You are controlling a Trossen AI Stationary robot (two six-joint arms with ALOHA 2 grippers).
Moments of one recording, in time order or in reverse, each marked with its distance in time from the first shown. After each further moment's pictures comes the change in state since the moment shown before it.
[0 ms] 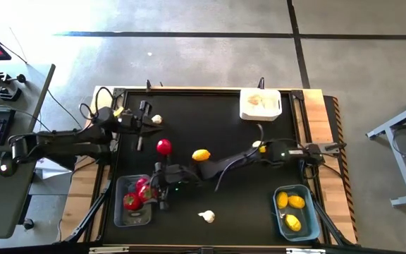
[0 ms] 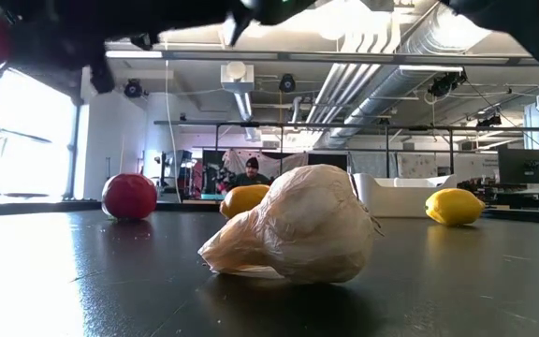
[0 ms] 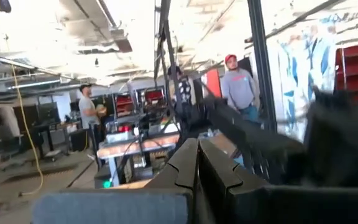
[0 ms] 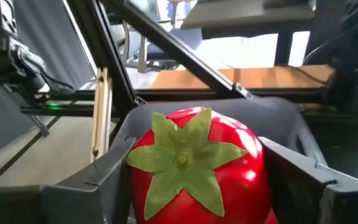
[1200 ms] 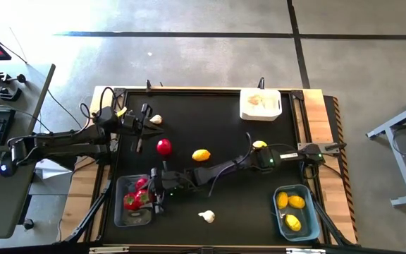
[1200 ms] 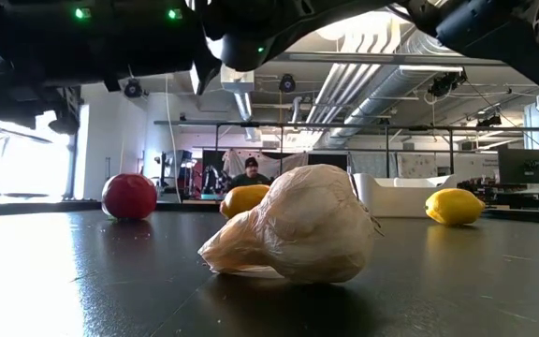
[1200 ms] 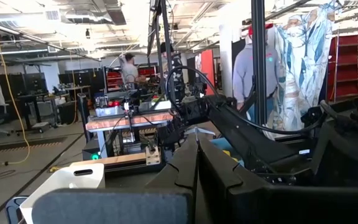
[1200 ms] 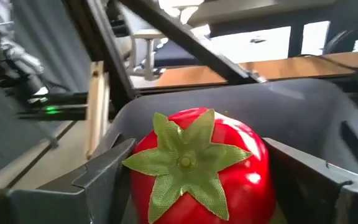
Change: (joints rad) left arm 0.005 -0.051 0.000 -0.166 0.027 -0.015; right arm 0.015 0.190 0.155 0.094 0.004 0.054
